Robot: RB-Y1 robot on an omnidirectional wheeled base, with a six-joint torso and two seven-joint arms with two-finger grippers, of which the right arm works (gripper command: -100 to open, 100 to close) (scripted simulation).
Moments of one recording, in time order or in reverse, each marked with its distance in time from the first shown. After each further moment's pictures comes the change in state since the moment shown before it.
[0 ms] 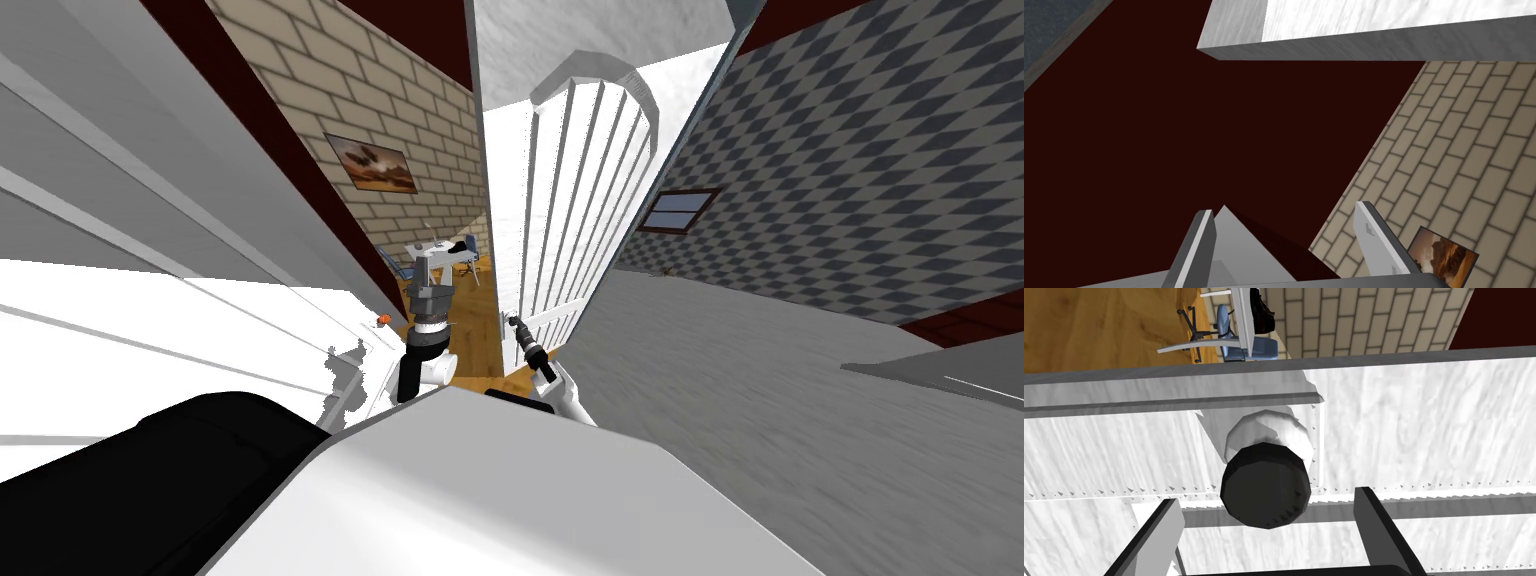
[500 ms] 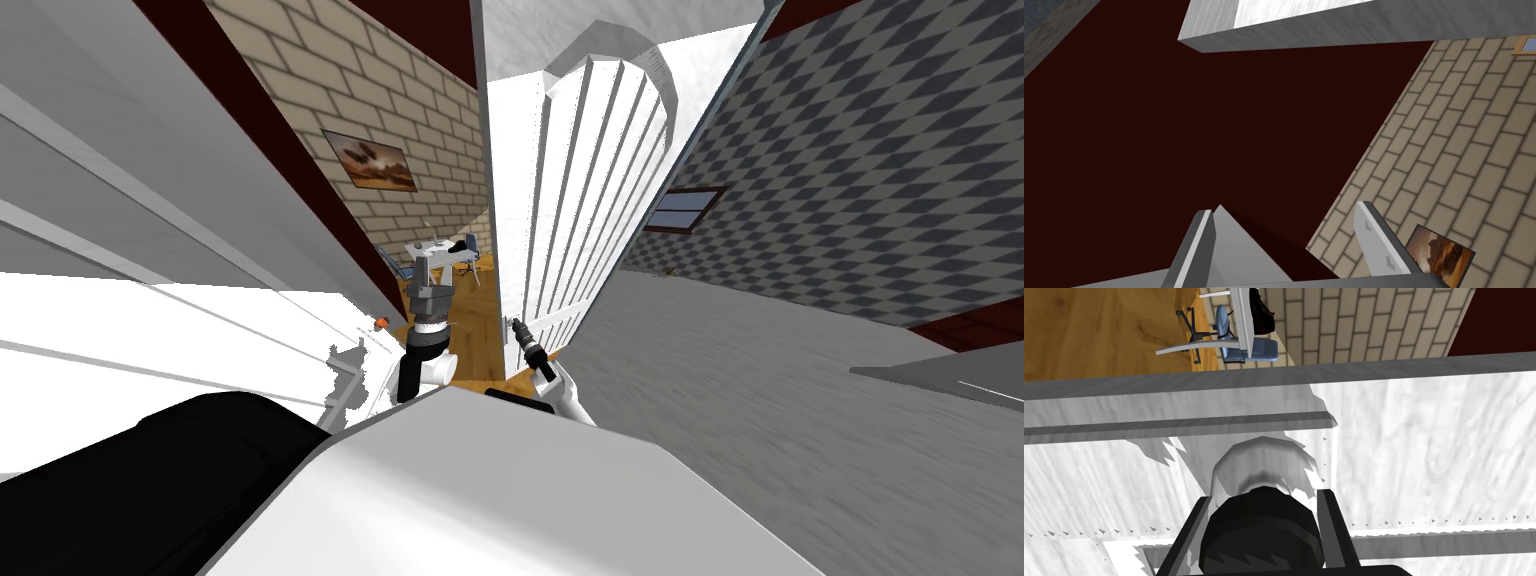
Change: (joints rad) arm -0.003 0.008 -0.005 0.004 0.000 -0.004 0.003
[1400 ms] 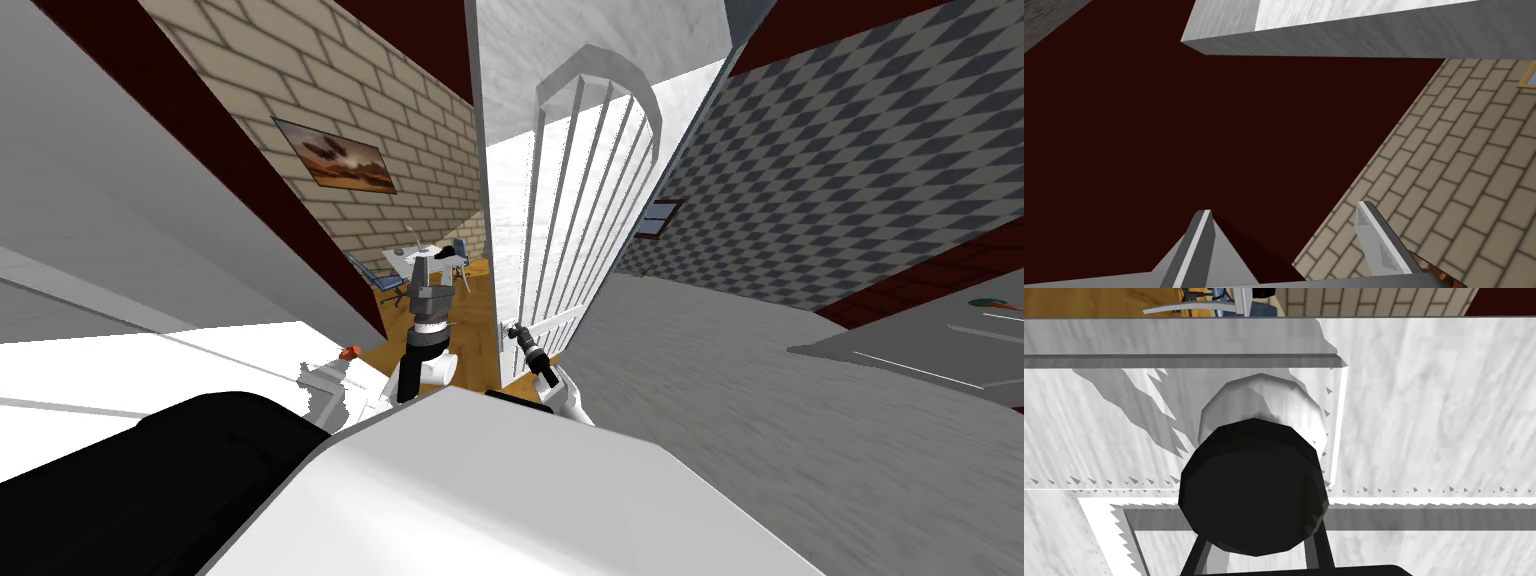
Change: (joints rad) arm 0.039 -0.026 0.014 -0.022 -0.029 0.006 0.051
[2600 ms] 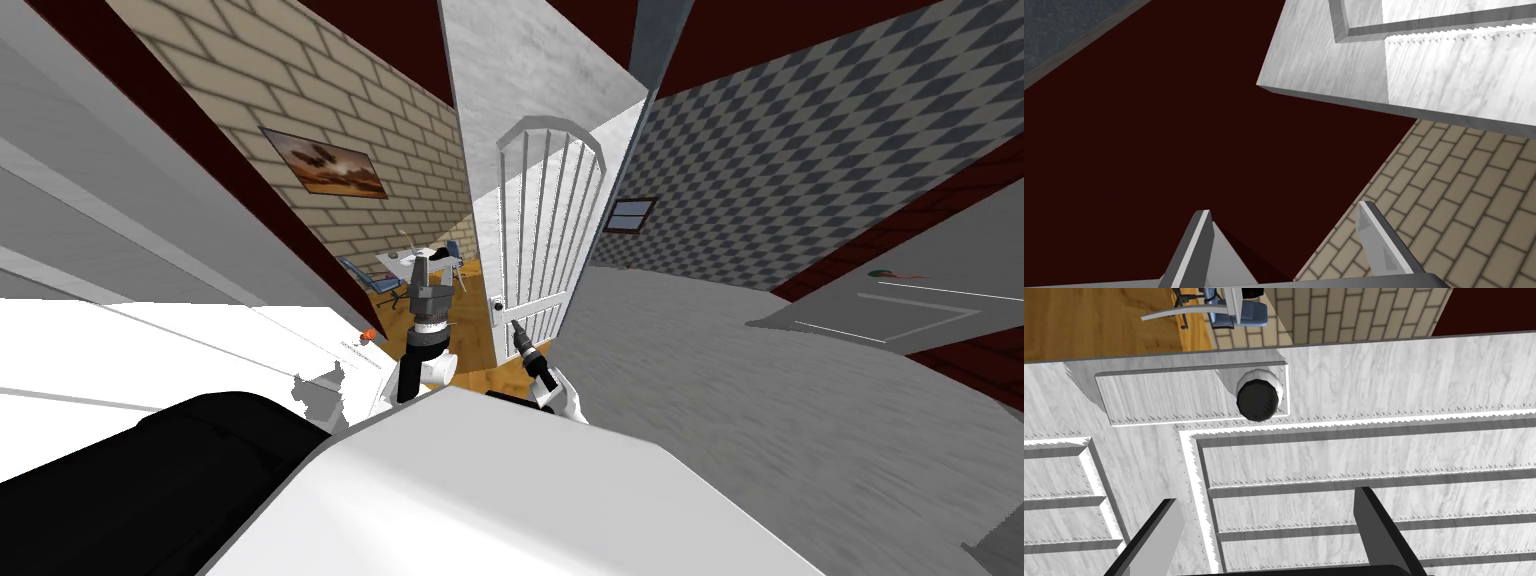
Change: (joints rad) arm 0.041 -0.009 0.048 -0.085 -0.017 0.030 -0.004
